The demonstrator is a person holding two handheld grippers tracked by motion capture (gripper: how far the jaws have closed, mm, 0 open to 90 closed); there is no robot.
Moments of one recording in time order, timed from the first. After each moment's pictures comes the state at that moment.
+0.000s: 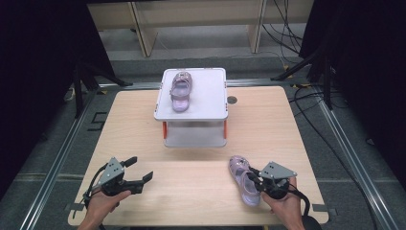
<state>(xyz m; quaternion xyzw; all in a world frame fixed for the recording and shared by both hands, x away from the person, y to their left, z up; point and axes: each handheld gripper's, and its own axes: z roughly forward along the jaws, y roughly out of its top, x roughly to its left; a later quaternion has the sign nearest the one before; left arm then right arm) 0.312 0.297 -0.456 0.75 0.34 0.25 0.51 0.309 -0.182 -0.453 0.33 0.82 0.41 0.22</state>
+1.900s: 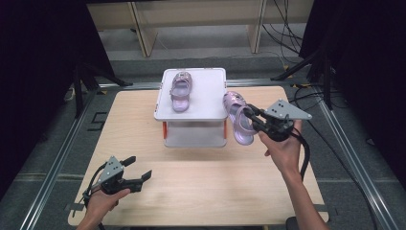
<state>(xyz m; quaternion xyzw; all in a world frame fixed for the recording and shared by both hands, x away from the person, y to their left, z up) 0.318 0.300 -0.461 0.74 0.35 0.24 0.51 0.387 -0.162 -0.310 0.31 0.72 0.53 0.31</state>
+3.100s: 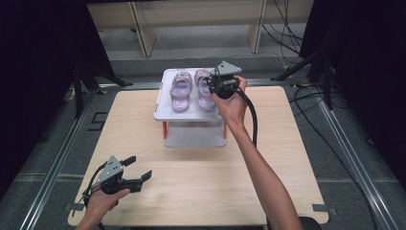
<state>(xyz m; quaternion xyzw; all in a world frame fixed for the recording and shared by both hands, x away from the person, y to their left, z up) 0.317 0.301 -0.459 0.75 0.35 0.24 0.51 0.509 -0.046 -0.294 0.33 0.75 0.45 0.34</state>
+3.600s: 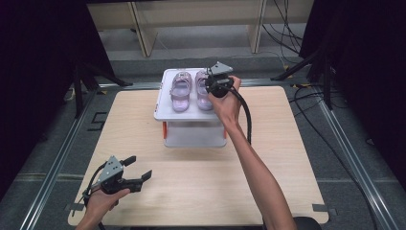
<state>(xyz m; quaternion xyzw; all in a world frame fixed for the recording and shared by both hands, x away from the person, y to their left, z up) 0.317 0.301 -0.459 0.74 0.35 0.24 0.52 0.528 -0.033 -0.310 0.35 0.76 0.42 0.34</state>
